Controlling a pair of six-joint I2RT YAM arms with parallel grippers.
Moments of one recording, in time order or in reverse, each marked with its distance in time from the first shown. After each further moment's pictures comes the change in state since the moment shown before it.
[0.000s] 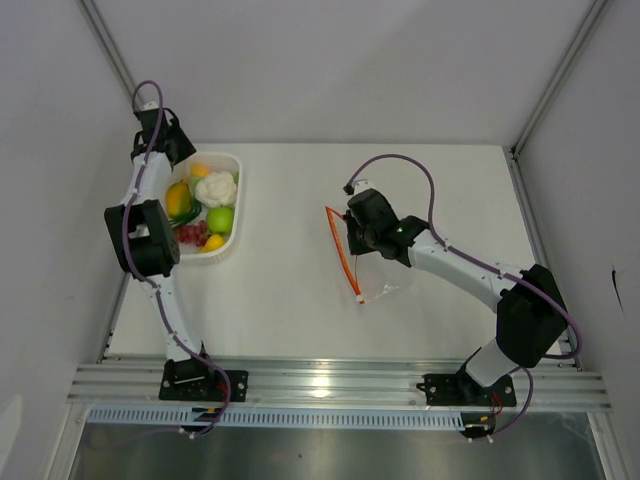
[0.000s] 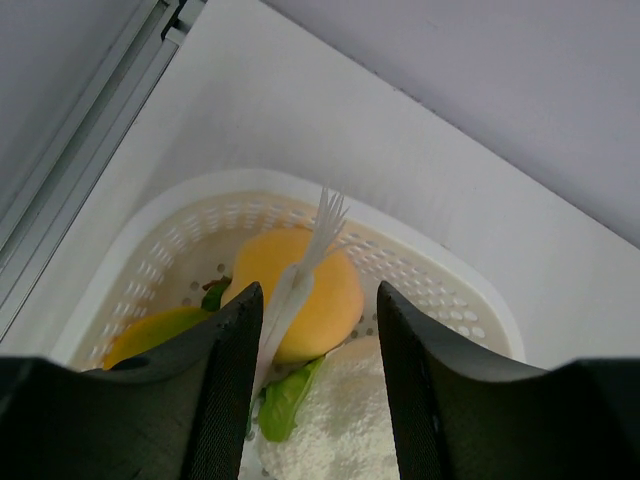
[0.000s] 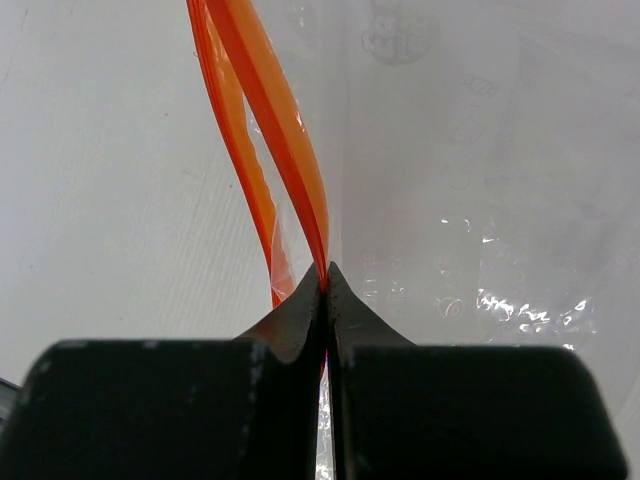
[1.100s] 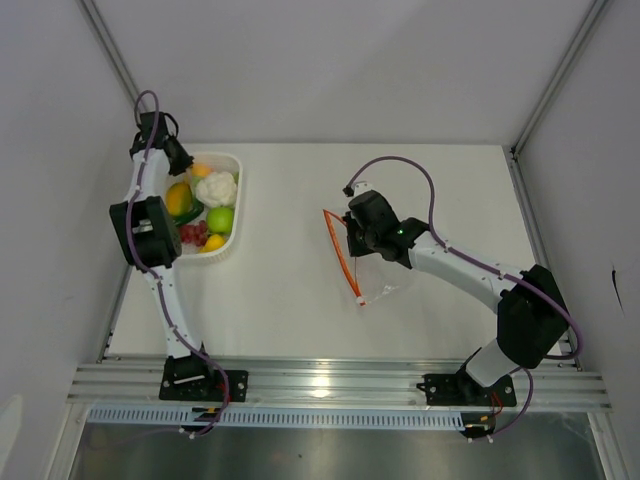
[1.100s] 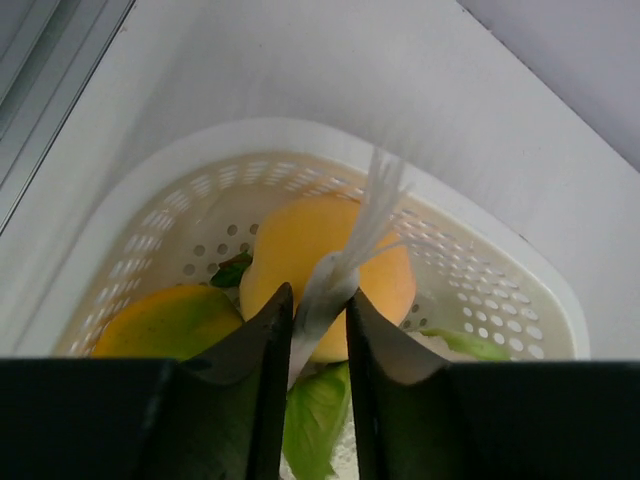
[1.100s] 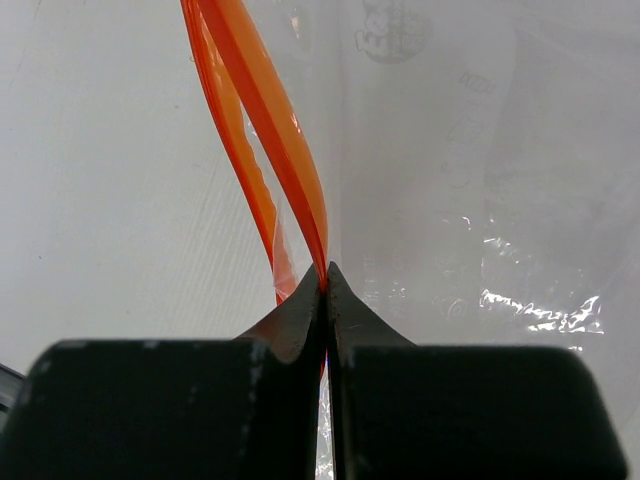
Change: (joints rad) left arm 0.024 0.181 0.244 -0.259 0.051 -0.053; right arm -0.002 -0.007 -0.024 0.022 -0.027 0.000
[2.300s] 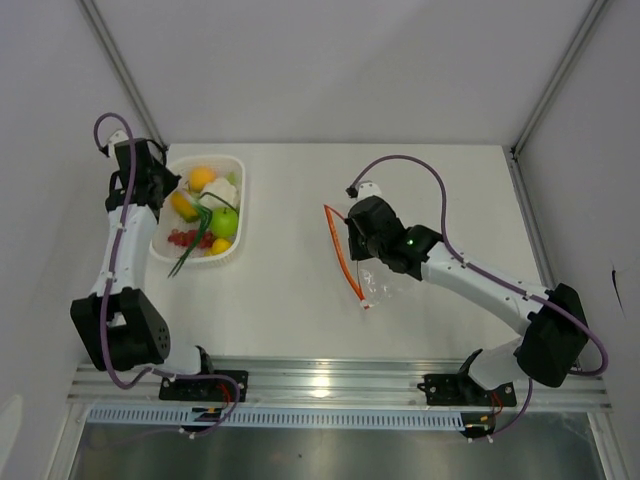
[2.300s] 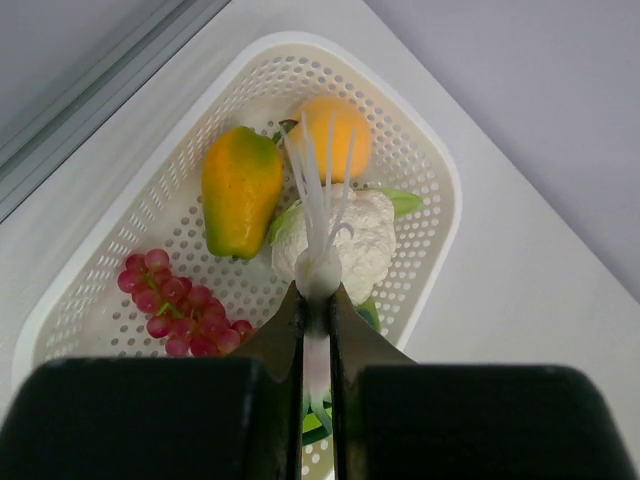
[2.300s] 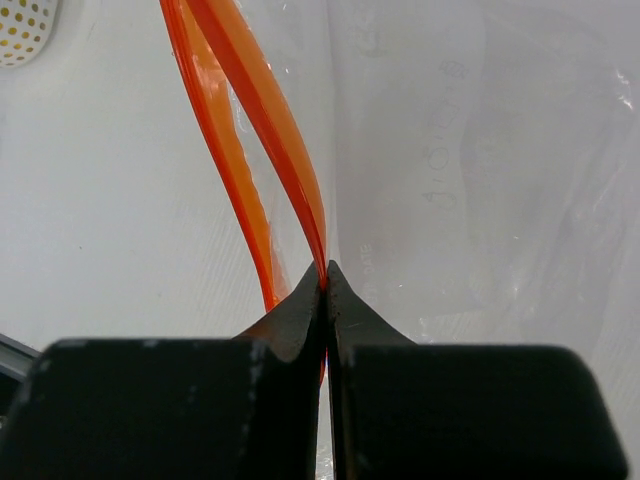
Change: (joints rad) left arm -0.031 -0.884 -0.827 0.188 -0.127 -0.142; right arm 0.084 -0.117 0.000 -0.063 0.109 0.051
